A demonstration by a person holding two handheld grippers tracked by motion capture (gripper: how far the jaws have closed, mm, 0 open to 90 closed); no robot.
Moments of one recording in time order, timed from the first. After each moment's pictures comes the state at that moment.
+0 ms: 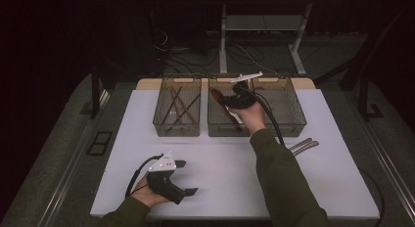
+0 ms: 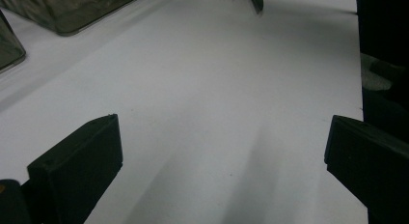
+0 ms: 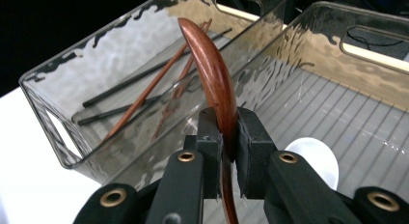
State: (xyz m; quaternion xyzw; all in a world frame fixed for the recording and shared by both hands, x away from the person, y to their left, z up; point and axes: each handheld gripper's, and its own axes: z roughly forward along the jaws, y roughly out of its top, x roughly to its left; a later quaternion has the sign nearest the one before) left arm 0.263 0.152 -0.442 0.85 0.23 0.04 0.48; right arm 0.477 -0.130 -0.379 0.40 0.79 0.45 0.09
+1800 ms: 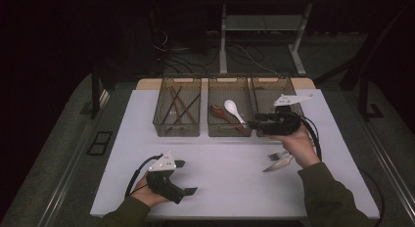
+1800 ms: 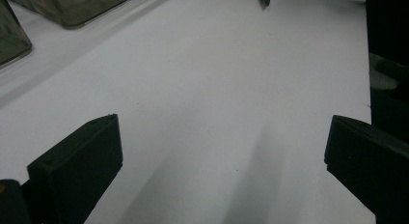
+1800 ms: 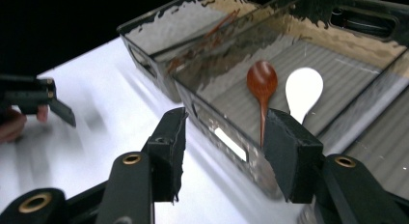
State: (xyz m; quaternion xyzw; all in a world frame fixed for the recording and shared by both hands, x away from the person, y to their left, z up) left arm 0.264 0.153 -0.444 0.85 0.23 0.04 0.47; right arm 0.371 -0.231 -0.361 0.35 0.80 0.49 0.08
